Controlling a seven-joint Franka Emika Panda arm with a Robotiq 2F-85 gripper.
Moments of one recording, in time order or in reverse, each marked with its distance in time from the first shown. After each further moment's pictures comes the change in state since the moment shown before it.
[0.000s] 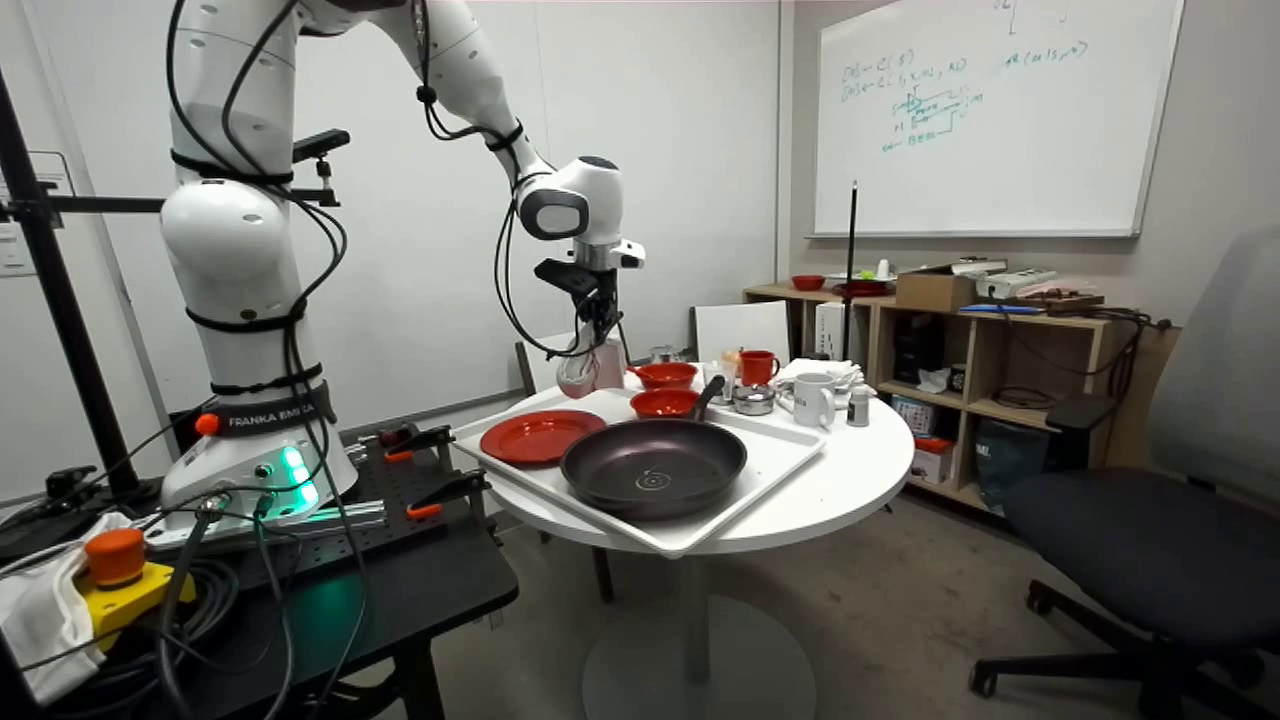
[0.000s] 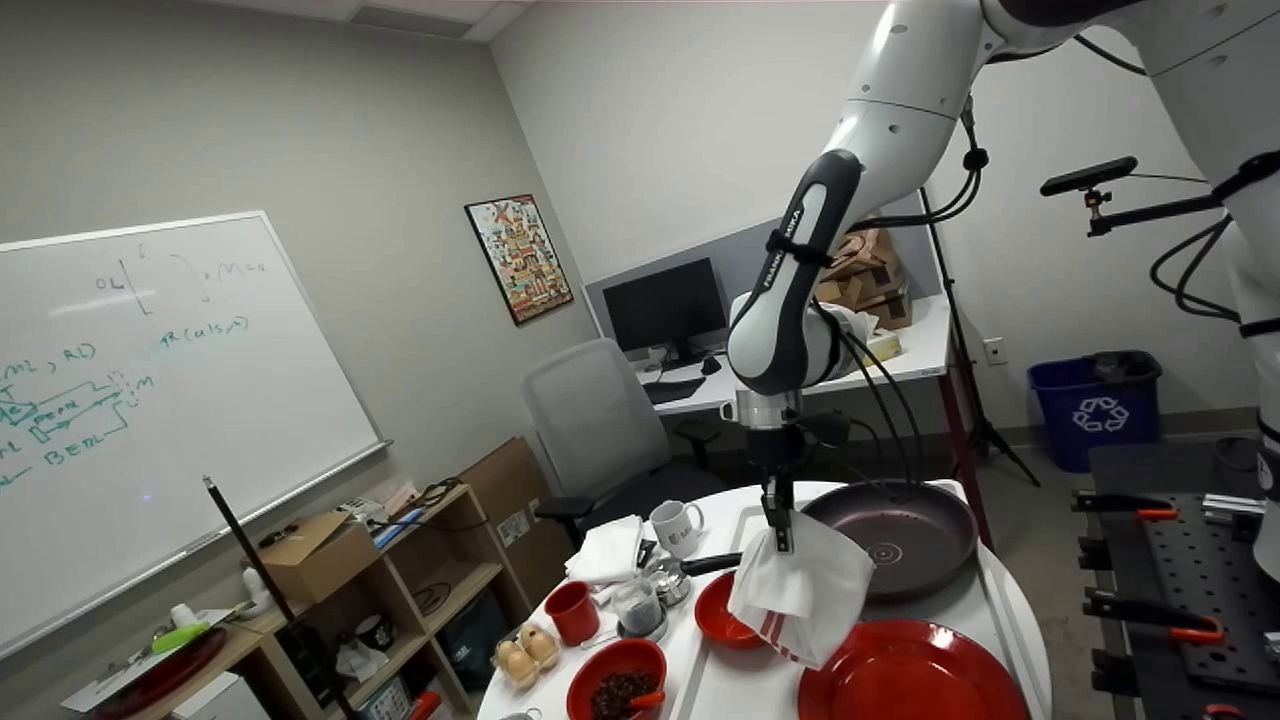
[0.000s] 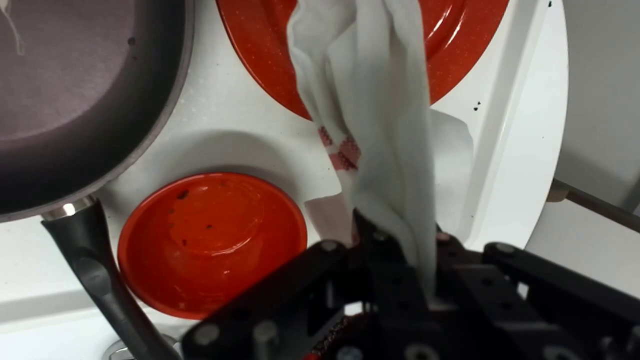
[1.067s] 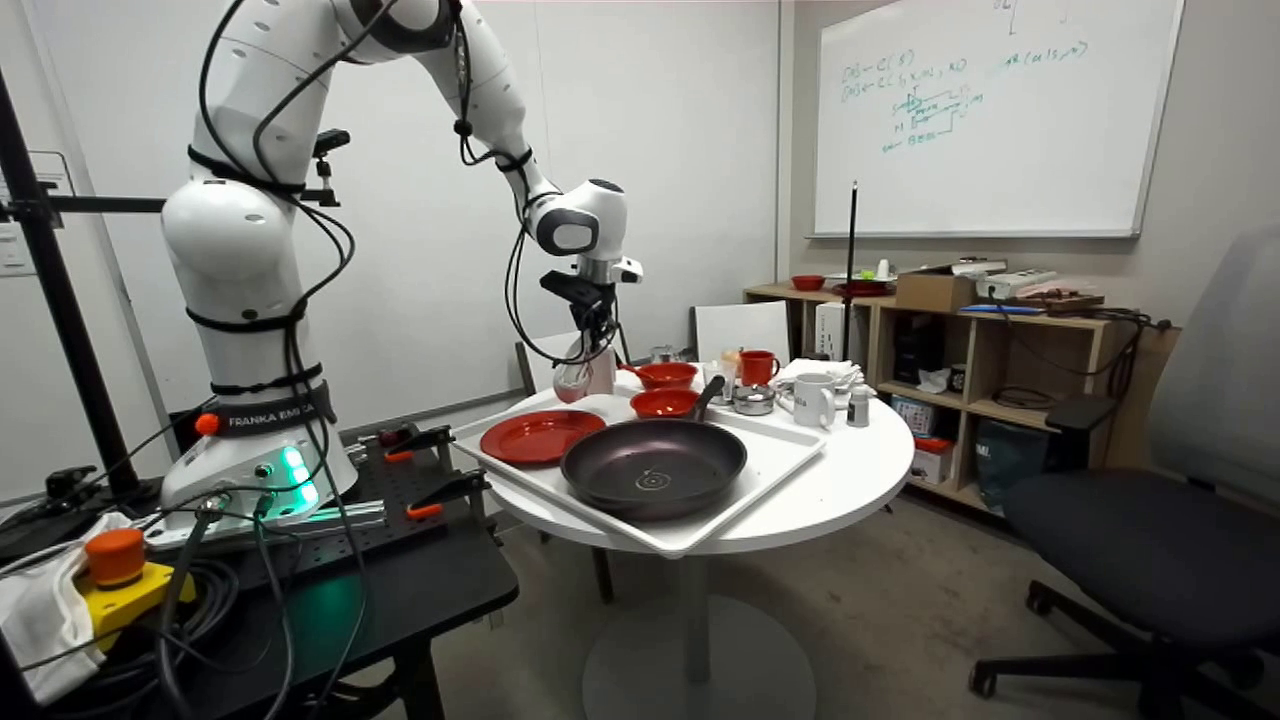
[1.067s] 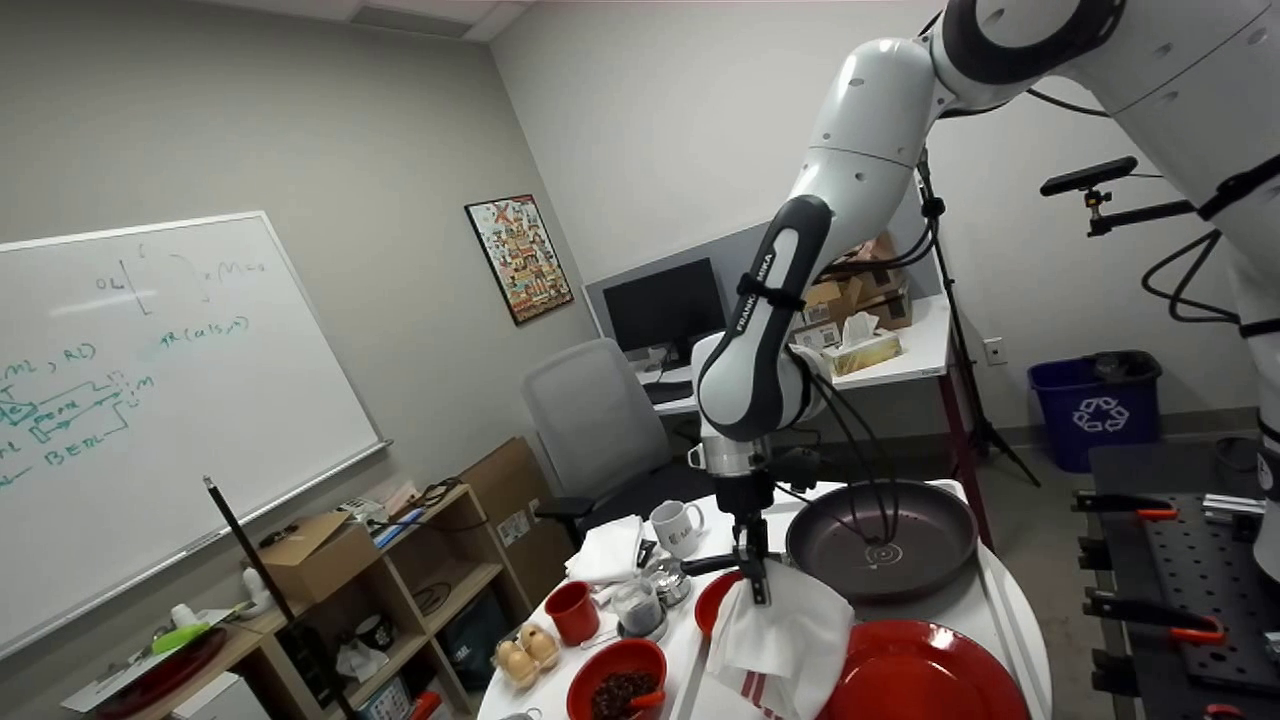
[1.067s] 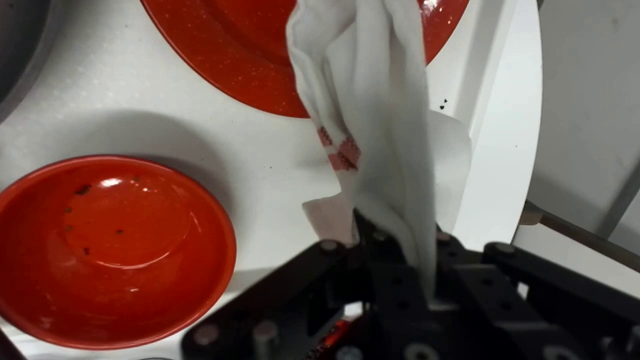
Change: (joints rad) arm 0.014 0.181 0.078 0.172 -0.104 -0.032 0.110
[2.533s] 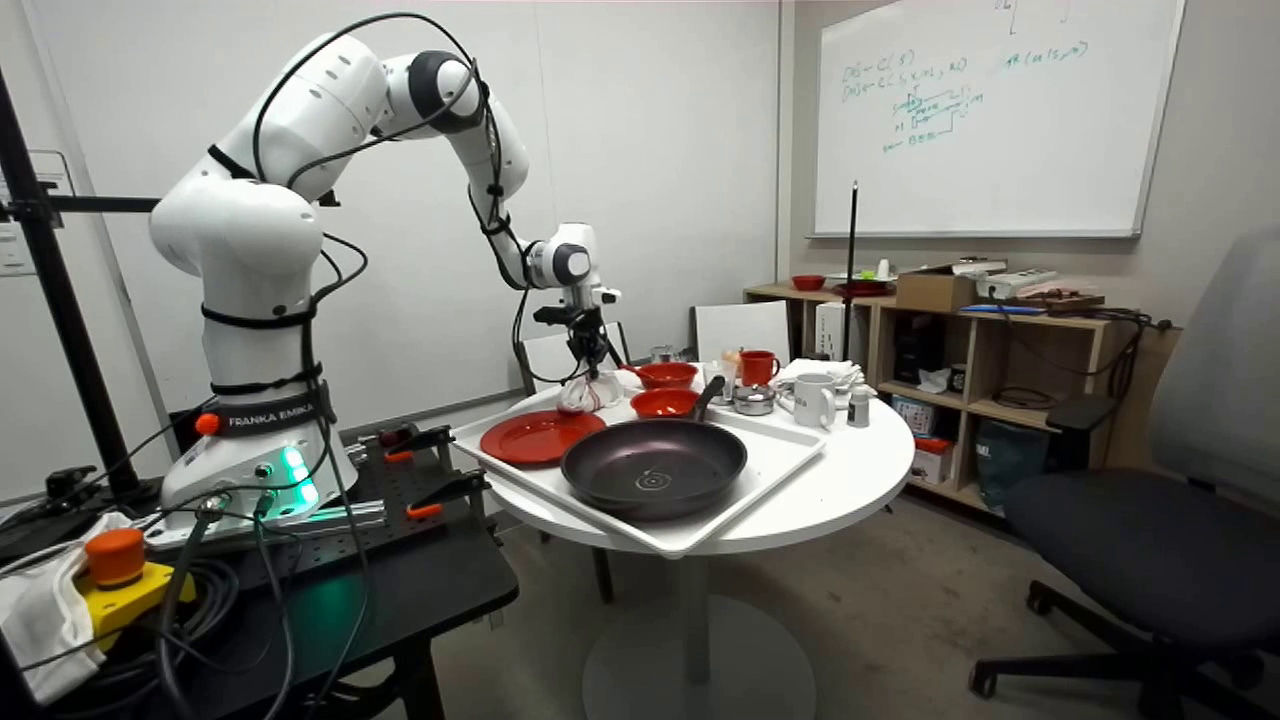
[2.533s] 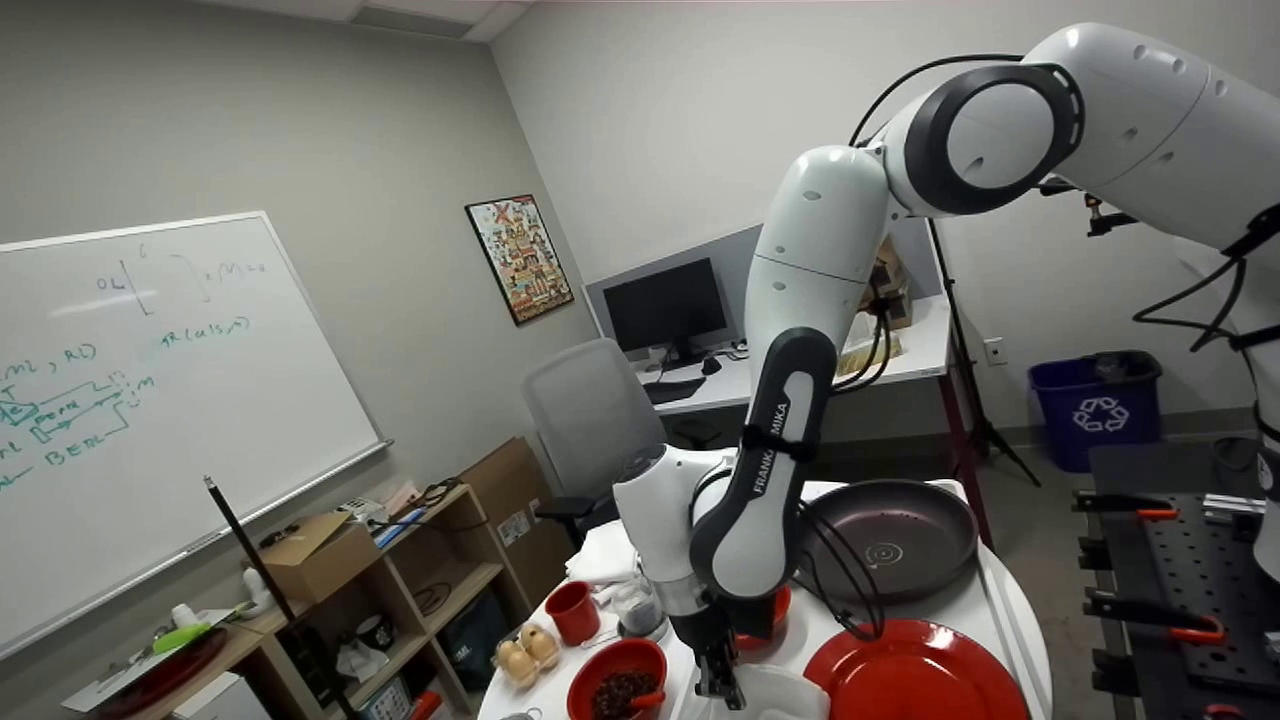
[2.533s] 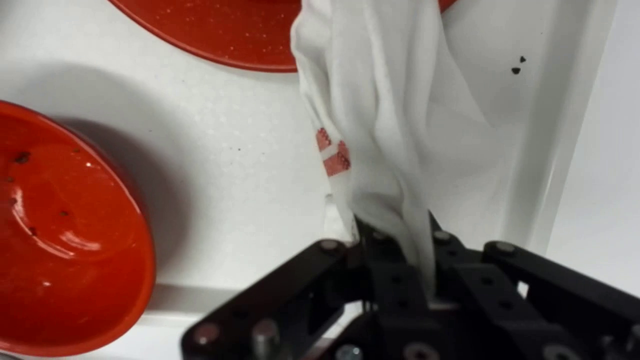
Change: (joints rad) arm 0.406 0.329 -0.227 0.353 -0.523 -0.044 0.680
